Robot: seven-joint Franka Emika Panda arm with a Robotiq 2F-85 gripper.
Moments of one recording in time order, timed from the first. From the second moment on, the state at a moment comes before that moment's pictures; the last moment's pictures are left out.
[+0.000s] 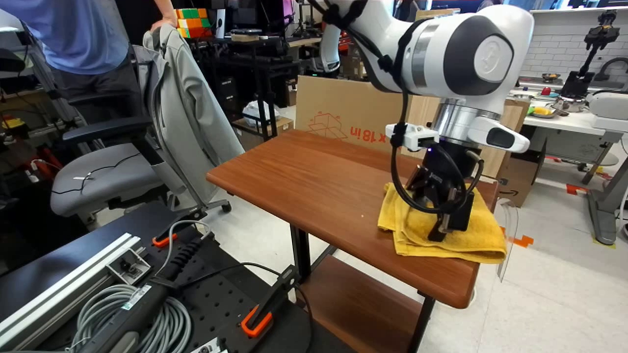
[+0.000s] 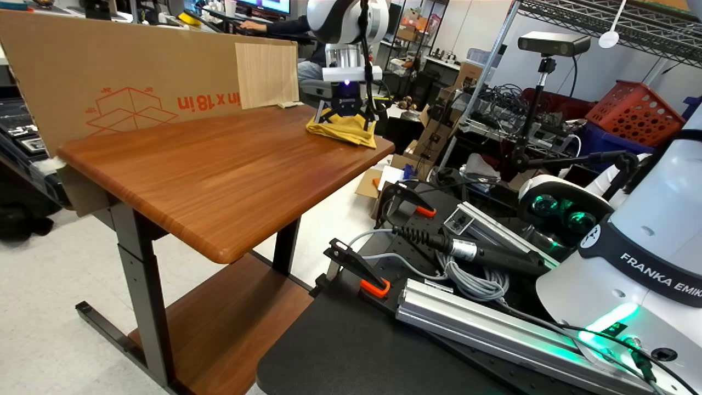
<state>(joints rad) -0.19 0.90 -0.23 -1.44 0.07 1.98 0.51</state>
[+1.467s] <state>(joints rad) 0.07 0.70 -0.07 -1.70 0.11 2.18 0.52</state>
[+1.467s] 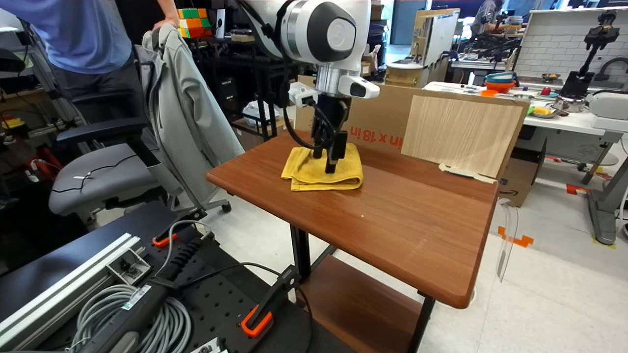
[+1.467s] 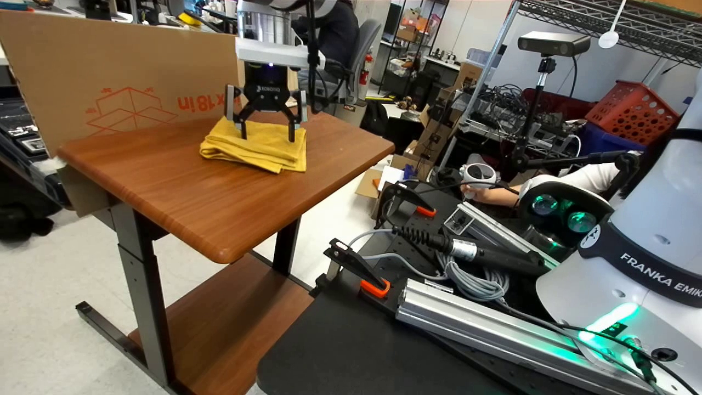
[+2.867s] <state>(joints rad) 0.10 0.72 0.02 -1.77 0.12 2.02 0.40</state>
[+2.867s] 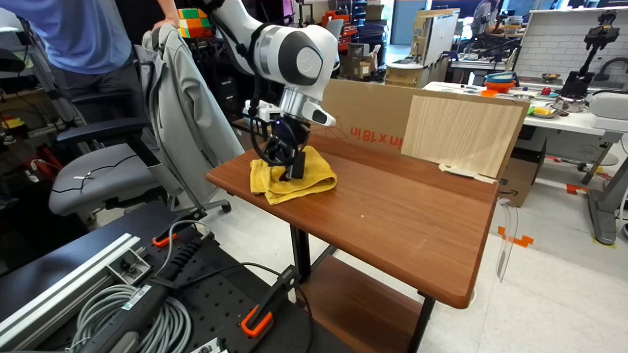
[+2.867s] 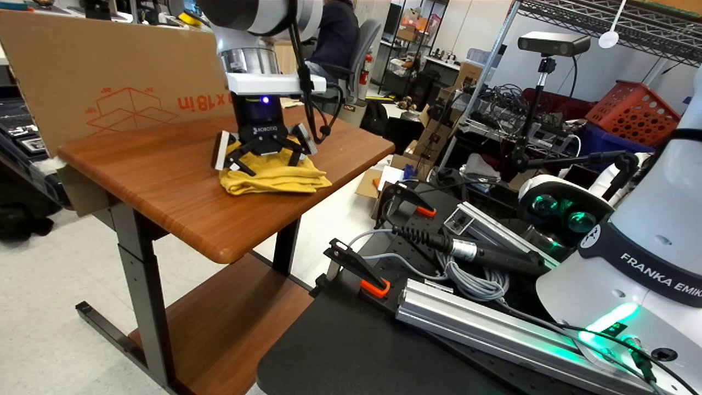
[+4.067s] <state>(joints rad) 0.05 0.48 -0.03 -1.94 0.12 2.26 0.30</state>
